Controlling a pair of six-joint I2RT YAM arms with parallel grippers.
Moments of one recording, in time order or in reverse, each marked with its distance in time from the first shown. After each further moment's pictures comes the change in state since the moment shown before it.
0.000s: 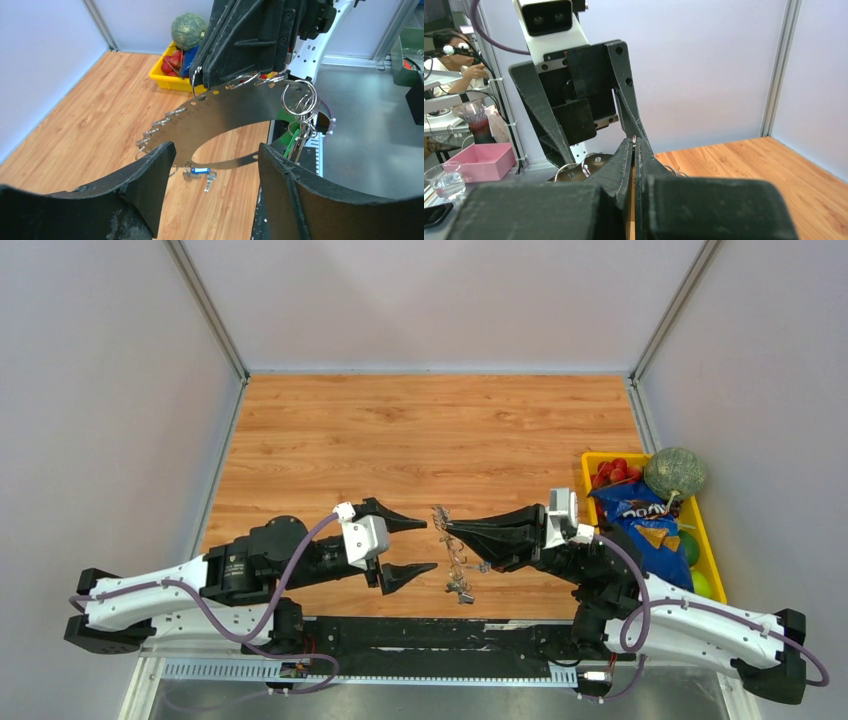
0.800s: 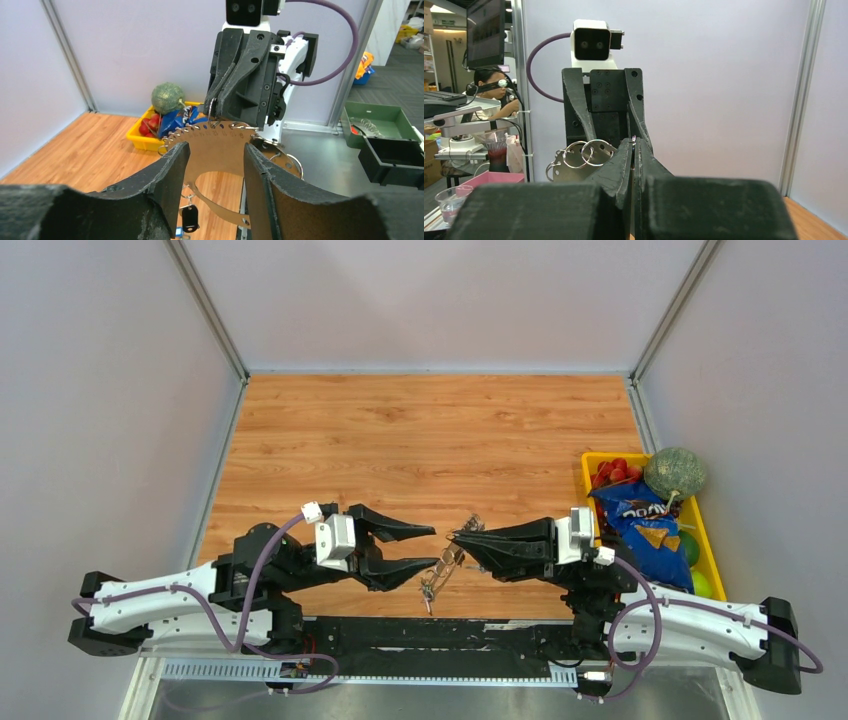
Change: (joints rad) left arm 0.000 -0.056 -0.134 0.349 0.085 -0.073; right arm 0.048 0.048 -0.116 0.404 -0.024 -0.008
